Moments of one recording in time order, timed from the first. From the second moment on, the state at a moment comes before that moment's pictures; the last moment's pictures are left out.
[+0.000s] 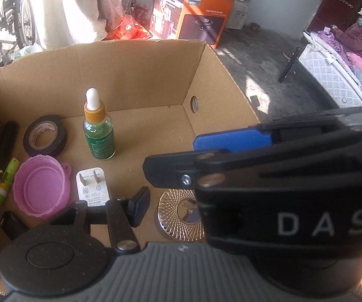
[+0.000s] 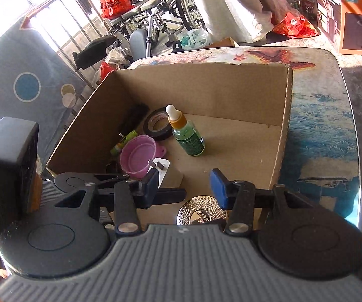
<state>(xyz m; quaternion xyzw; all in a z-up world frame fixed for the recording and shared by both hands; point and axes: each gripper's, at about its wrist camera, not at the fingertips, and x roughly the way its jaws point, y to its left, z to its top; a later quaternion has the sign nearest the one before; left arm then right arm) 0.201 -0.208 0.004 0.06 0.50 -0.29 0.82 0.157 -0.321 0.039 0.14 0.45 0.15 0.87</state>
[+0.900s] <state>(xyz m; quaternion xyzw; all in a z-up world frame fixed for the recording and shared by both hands) 0.040 -0.065 0.087 0.06 0.32 -0.23 0.92 0.011 -0.282 0.090 0.28 0.29 0.21 0.89</state>
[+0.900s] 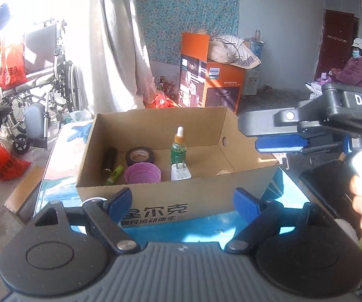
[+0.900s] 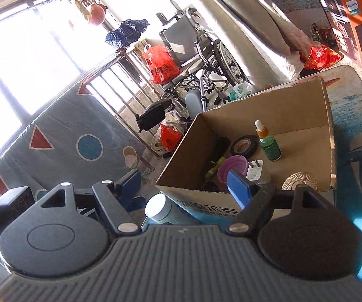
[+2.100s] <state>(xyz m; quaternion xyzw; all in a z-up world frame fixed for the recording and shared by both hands) 0.048 -0.011 0.052 0.07 0.30 -0.12 0.95 0.077 -0.133 0.057 0.20 0.38 0.29 0.86</state>
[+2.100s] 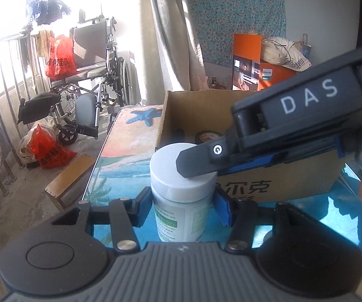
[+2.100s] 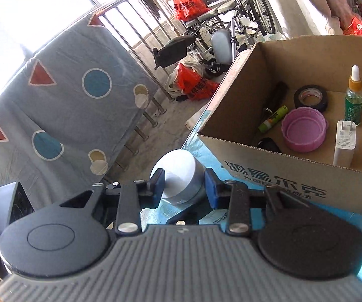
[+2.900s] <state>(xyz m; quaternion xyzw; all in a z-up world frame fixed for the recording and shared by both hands) 0.149 -0.197 0.108 0.11 0.25 -0.28 0.92 0.091 -0.351 0.139 0.22 0.27 0.16 0.92</state>
